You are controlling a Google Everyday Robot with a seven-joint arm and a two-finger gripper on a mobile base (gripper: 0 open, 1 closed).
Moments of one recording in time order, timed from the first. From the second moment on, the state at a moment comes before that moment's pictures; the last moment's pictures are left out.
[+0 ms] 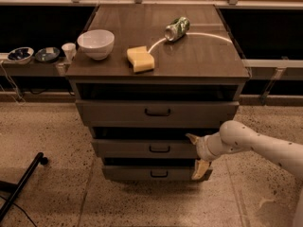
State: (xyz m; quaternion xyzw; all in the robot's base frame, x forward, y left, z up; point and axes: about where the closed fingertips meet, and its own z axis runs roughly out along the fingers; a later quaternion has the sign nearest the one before) arm 0.577 -0.175 0.450 -0.71 0.65 0.10 0.27
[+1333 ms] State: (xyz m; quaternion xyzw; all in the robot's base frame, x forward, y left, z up) arm 0.588 -0.151 0.428 -0.71 0.66 0.08 0.24
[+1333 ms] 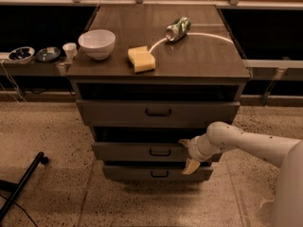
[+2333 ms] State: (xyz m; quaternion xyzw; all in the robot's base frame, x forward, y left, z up) arm 0.472 -0.182 0.442 -0.74 0.64 0.11 0.20
